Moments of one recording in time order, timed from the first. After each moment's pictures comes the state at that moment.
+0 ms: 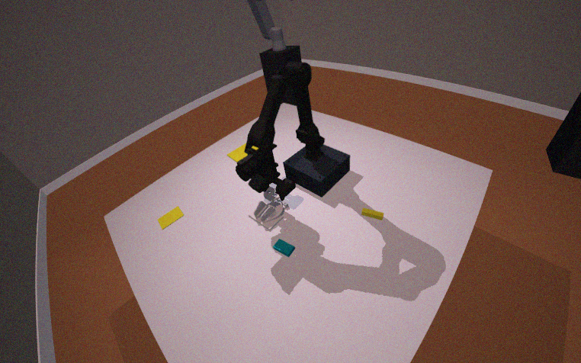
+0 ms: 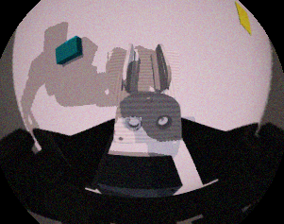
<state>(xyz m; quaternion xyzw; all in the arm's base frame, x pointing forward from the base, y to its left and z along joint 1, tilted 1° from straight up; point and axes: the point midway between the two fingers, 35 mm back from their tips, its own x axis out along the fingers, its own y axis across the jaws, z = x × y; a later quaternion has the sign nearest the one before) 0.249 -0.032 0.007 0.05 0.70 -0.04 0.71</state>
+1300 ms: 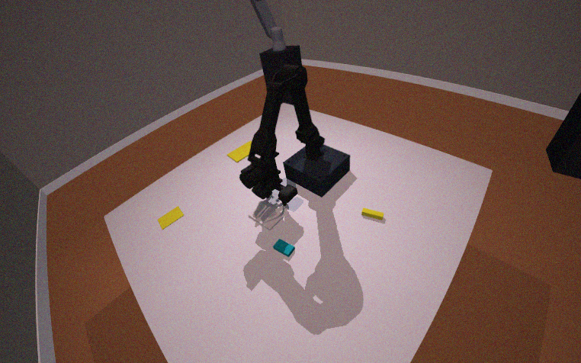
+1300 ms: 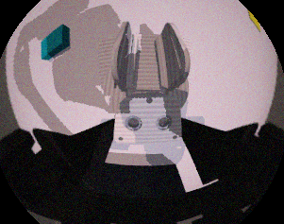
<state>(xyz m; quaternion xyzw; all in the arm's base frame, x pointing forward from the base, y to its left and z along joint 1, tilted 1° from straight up) 0.245 -0.031 -0.027 0.05 0.70 -0.04 0.71</state>
